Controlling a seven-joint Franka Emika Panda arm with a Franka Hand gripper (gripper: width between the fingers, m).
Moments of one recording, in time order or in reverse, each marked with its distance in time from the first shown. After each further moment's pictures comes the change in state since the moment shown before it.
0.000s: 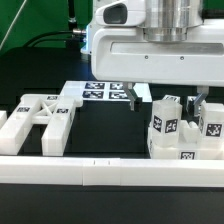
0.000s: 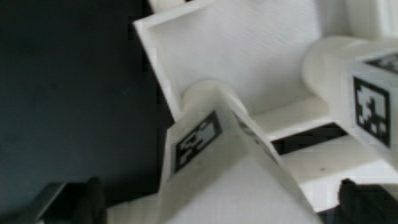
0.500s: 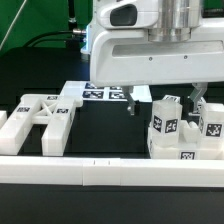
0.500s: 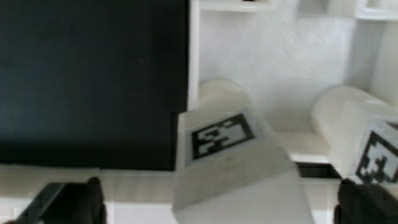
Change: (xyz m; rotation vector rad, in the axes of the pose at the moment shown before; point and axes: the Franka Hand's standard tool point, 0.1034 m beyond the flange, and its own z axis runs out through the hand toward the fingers) arm 0.001 0.003 0.000 -0.023 -0.001 -0.393
